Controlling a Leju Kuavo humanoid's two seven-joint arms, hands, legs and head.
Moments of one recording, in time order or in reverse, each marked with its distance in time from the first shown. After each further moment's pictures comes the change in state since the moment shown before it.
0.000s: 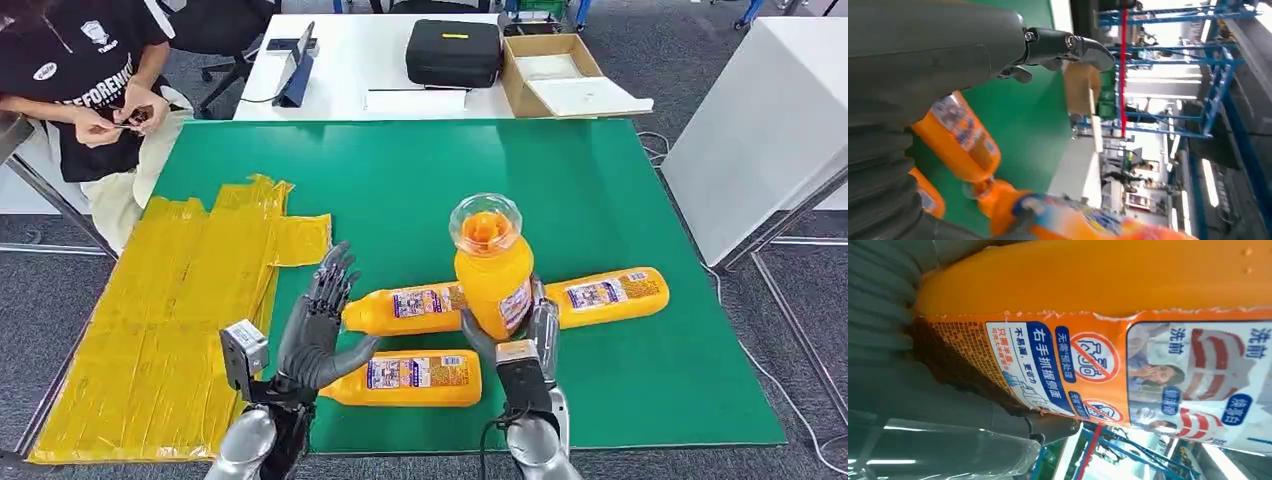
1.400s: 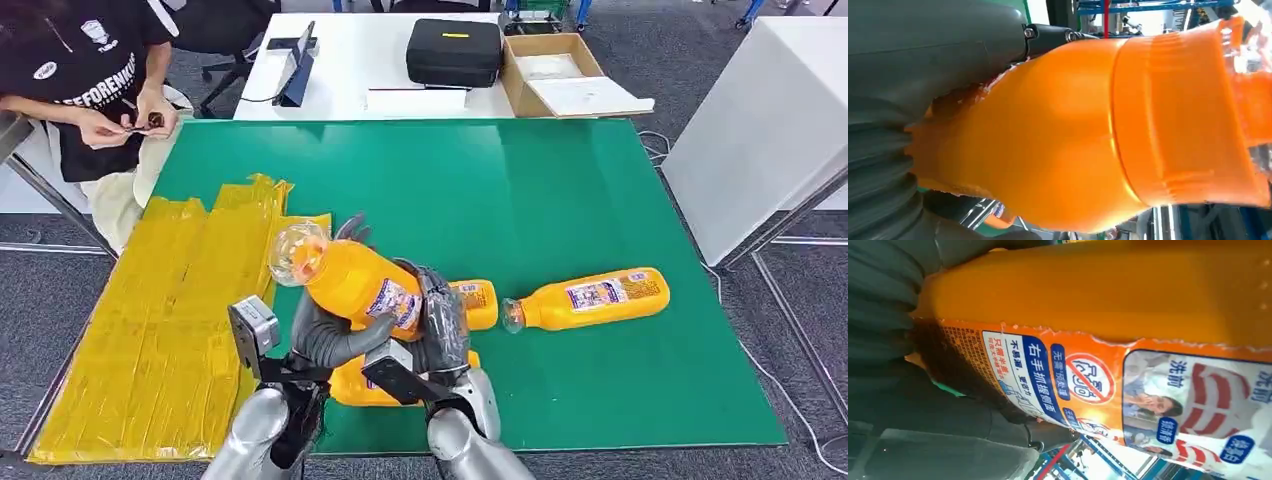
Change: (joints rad) left arm -0.094 0.004 -0.089 0.014 0.048 0.050 0.031; right arm -0.171 0.133 0.209 0.320 0.302 -0.103 0.109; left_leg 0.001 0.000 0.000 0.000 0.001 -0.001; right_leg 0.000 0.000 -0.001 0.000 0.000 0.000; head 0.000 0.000
